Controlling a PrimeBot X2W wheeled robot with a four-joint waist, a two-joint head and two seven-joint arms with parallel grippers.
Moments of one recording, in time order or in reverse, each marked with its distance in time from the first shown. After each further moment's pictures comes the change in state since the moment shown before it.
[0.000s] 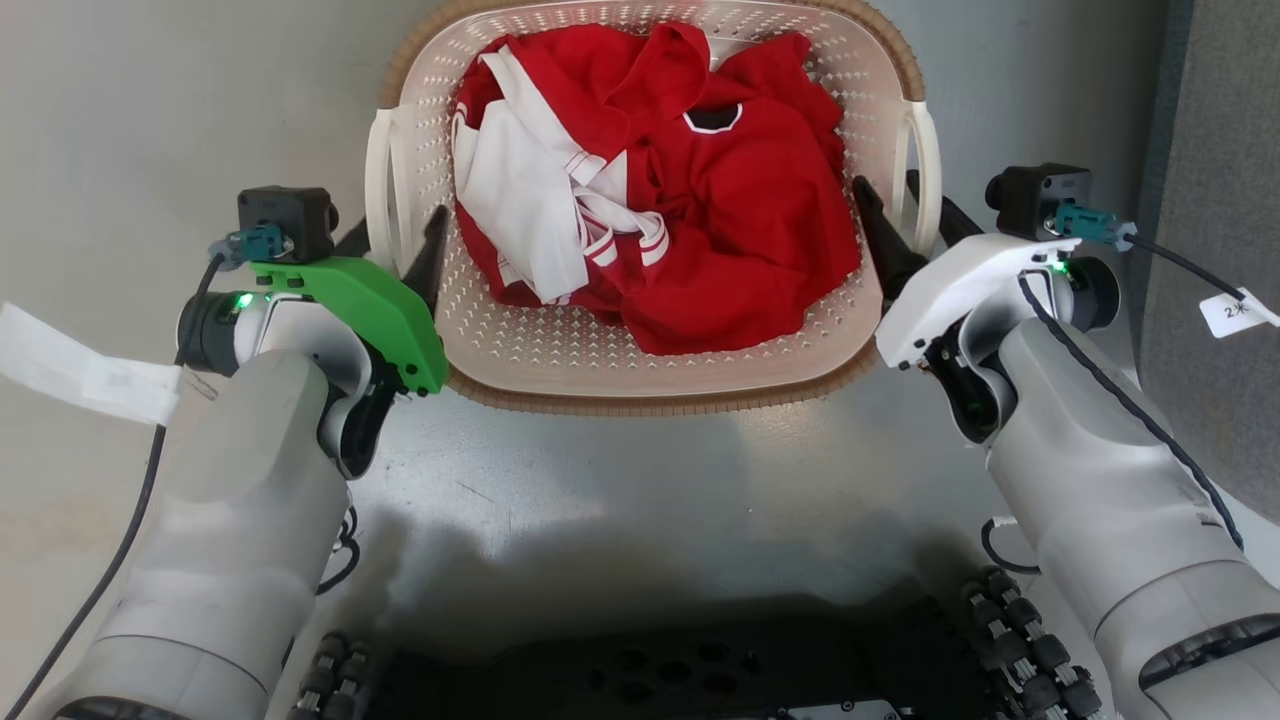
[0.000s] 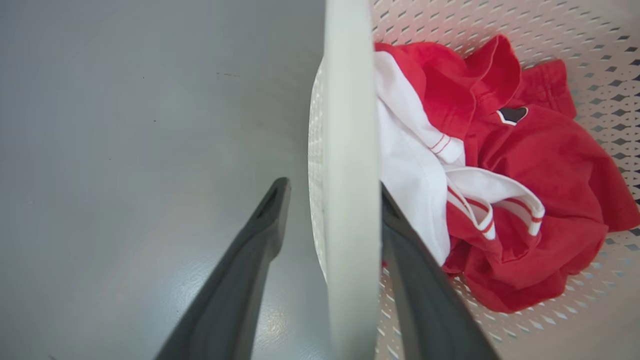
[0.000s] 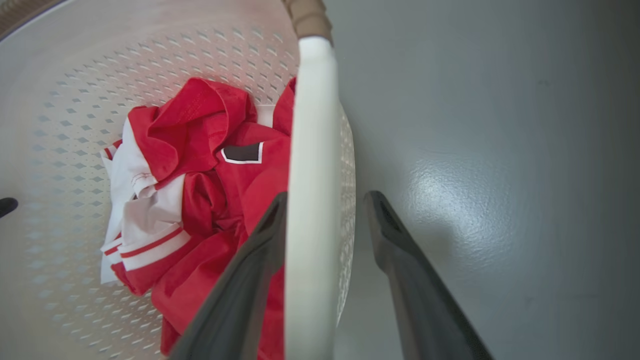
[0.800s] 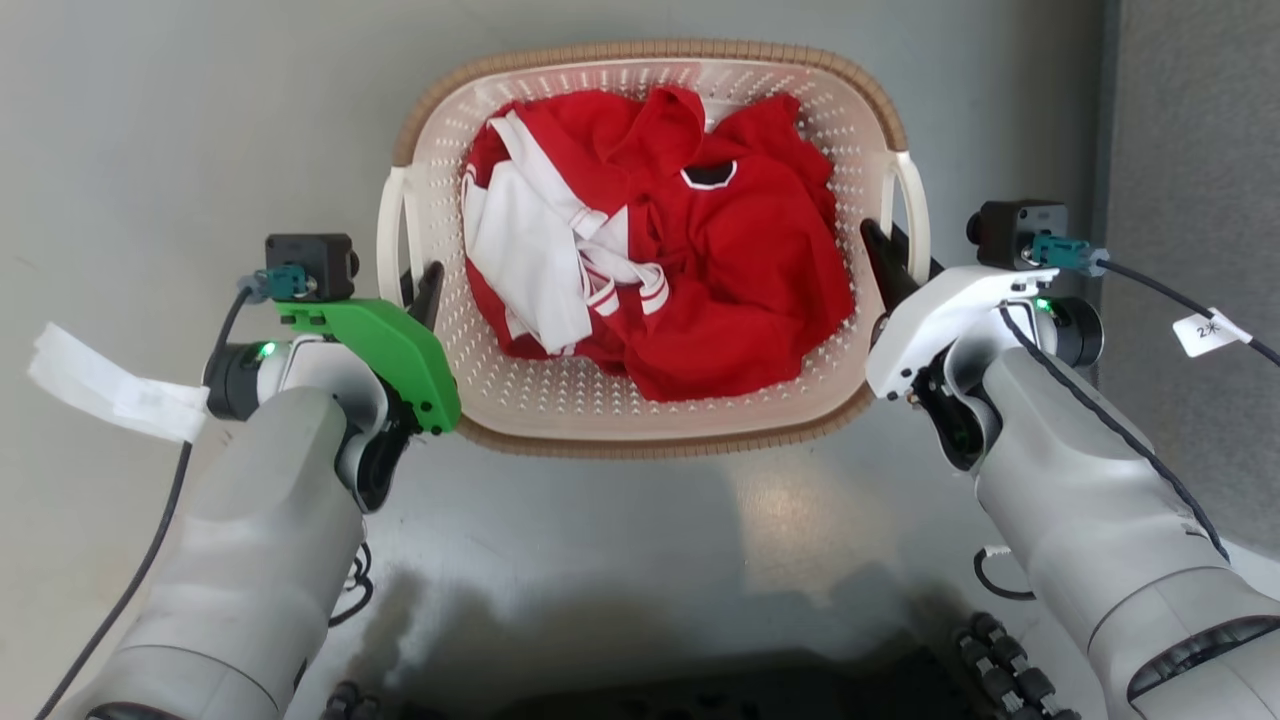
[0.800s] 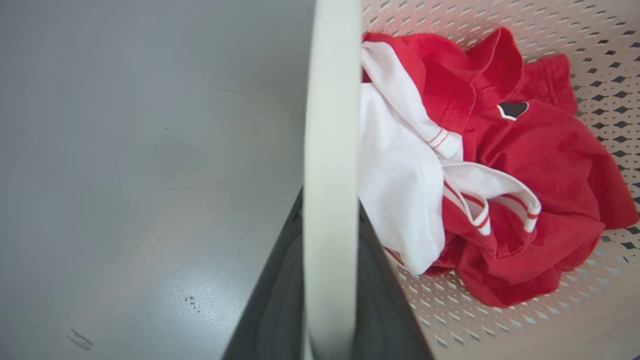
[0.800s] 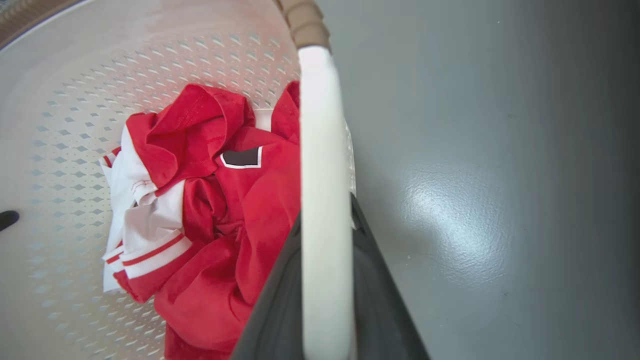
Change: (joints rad) left arm 0.002 -0.011 -0.124 0.093 -0.125 0.001 0.002; right arm -0.014 0.007 0.095 0.098 0.093 -0.001 -0.018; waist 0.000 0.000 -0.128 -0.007
